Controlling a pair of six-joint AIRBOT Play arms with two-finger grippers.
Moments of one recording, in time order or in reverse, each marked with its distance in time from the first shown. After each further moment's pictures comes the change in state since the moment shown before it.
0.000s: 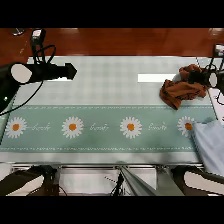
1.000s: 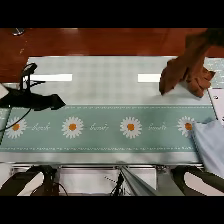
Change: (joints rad) left arm 0.237 0.261 -0.267 -0.148 -0.505 0.109; right arm 0.061 0.180 0.496 0.570 0.233 -0.430
